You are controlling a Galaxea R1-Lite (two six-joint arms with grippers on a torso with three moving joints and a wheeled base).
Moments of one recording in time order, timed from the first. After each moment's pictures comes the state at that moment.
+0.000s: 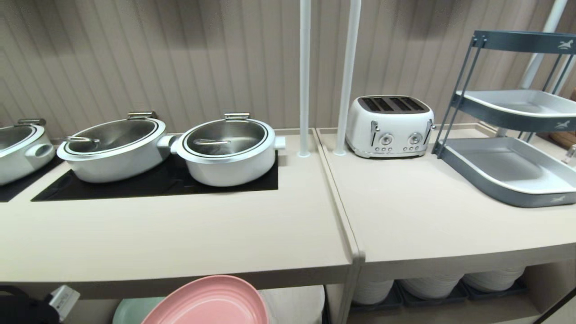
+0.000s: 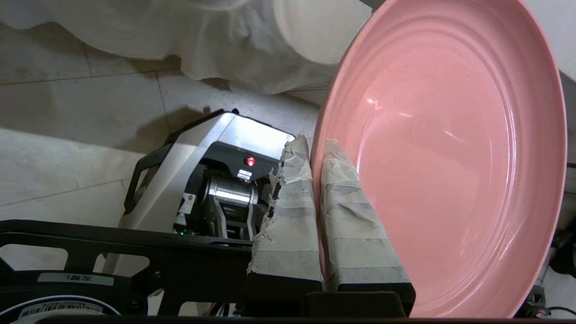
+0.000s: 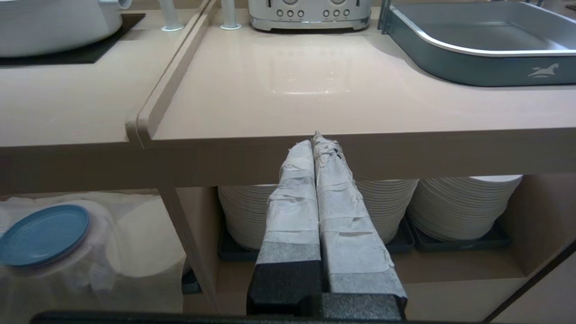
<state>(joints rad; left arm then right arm) -0.56 1.04 -0.22 0.06 0.13 -0.97 0.00 0.00 0.00 0.00 0.00 0.00</state>
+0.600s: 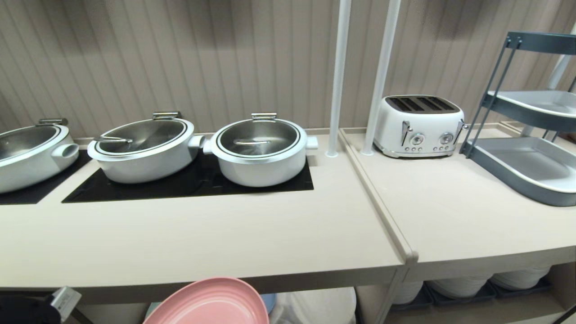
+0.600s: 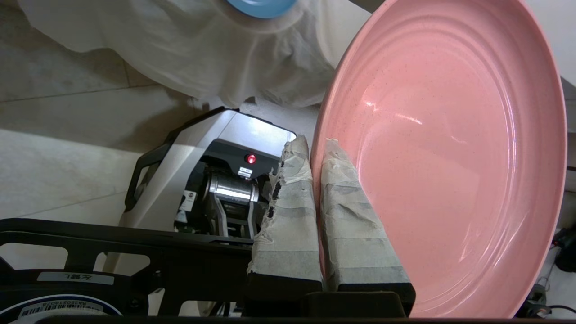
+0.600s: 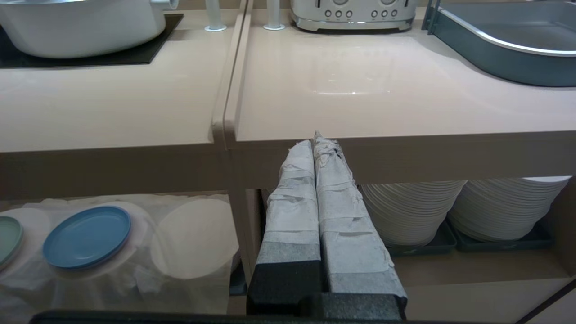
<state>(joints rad) -0.56 1.04 -0.21 0.06 0.13 -0.97 0.00 0.00 0.00 0.00 0.00 0.00</state>
